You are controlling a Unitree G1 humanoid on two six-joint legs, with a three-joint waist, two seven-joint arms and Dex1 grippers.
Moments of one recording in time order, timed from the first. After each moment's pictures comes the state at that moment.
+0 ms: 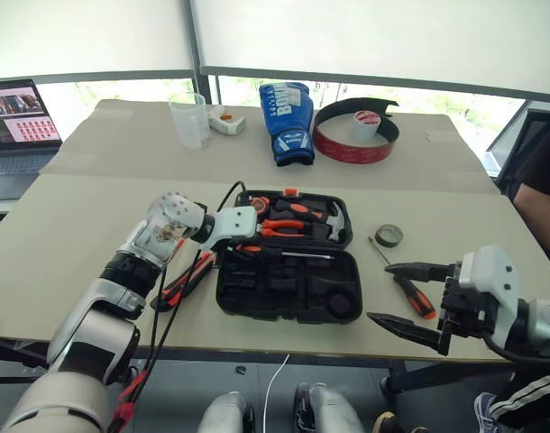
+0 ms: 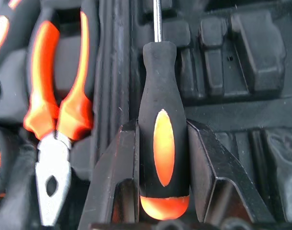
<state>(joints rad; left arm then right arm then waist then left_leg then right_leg) -0.91 0.56 -0.42 0.54 0.05 0.00 -1.33 0.18 -0.92 -0.45 -0.78 0.73 0.64 0.87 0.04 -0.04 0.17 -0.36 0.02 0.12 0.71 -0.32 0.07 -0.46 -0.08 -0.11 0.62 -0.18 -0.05</state>
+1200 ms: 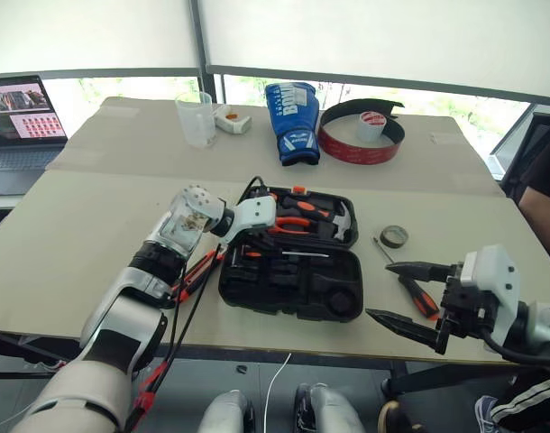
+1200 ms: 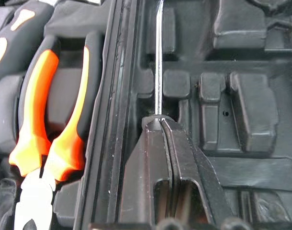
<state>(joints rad) -1.01 0.43 -0.39 0.64 0.10 0.05 -1.36 0.21 -0.91 -0.45 -0.78 0.77 0.64 0.82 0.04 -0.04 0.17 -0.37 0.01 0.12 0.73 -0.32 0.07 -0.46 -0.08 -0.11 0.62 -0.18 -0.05</state>
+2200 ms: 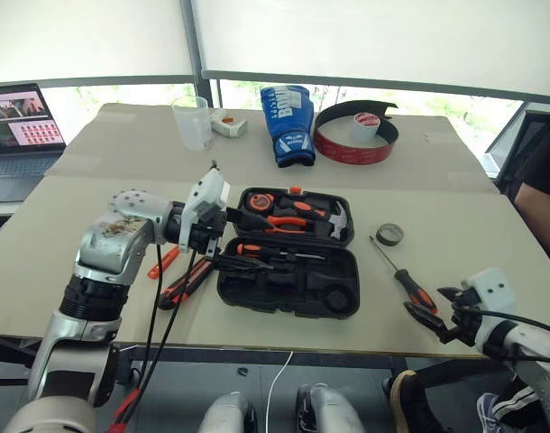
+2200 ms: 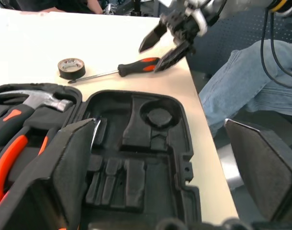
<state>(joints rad) -0.73 0.64 -0.10 -0.05 -0.45 0.62 -1.44 0.19 -0.71 -0.32 -0.31 0.44 0.63 0.56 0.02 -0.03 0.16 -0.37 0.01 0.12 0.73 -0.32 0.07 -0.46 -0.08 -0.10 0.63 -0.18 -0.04</state>
